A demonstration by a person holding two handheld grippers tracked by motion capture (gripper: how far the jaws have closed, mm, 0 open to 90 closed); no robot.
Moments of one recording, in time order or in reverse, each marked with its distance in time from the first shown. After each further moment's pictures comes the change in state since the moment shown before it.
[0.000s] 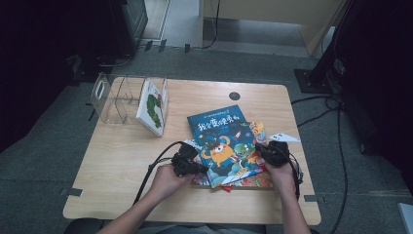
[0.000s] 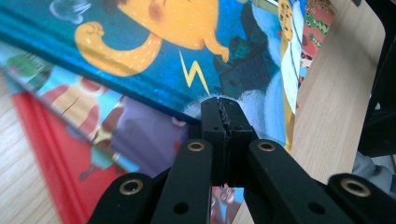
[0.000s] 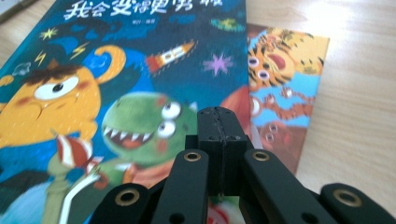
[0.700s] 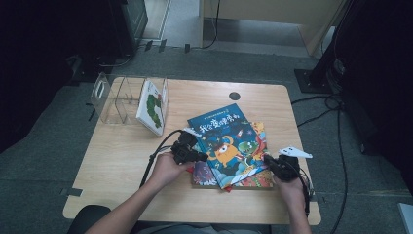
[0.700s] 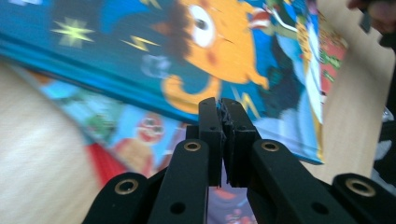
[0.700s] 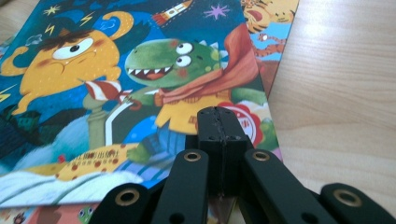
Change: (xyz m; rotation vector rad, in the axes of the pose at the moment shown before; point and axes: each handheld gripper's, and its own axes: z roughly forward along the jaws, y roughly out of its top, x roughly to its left) left arm 0.022 0.027 -0.018 -0.040 0.053 -0.005; right arm -0.002 -0.035 -0.034 -0.003 -0.028 0.032
